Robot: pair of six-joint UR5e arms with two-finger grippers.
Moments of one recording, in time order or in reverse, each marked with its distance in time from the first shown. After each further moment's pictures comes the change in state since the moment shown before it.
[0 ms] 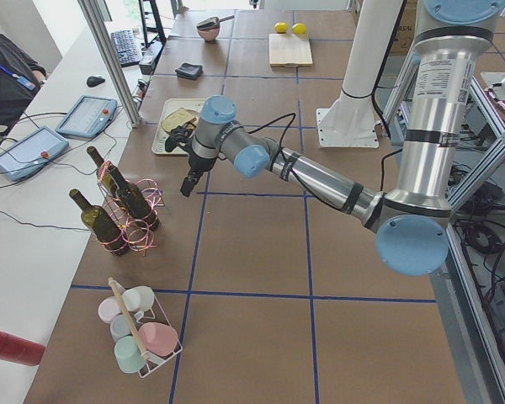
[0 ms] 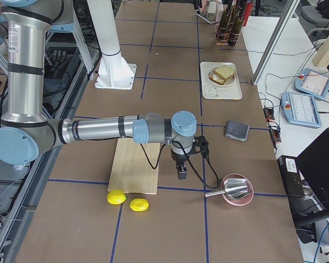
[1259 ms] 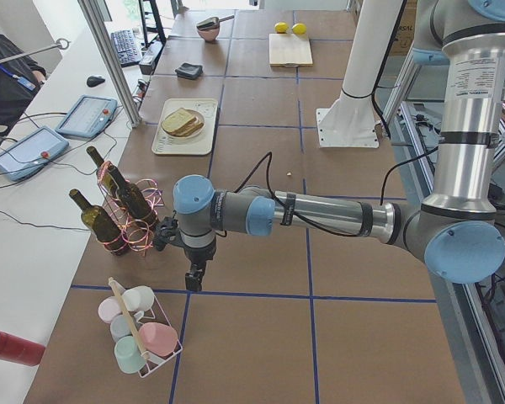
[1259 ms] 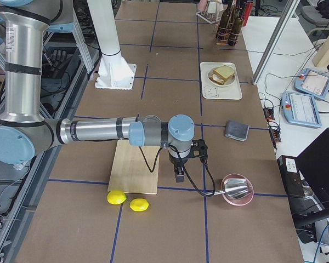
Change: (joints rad) left arm -0.242 0.059 0.244 0.326 -0.105 0.393; right arm 0.038 -0.010 -0.017 -0.005 0.039 0.031
